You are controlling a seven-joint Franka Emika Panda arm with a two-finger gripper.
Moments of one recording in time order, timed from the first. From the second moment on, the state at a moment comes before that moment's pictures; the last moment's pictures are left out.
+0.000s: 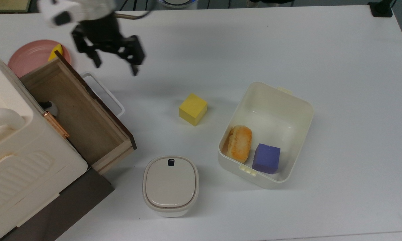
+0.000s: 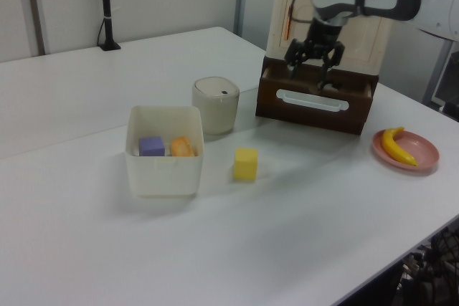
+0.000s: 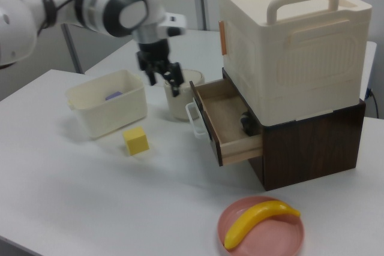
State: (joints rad) arm -0.12 0.21 -0.02 -1.56 0.04 1.90 0.09
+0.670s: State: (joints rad) arm 0.01 0.19 -0.03 -1.56 -0.01 1.73 0.01
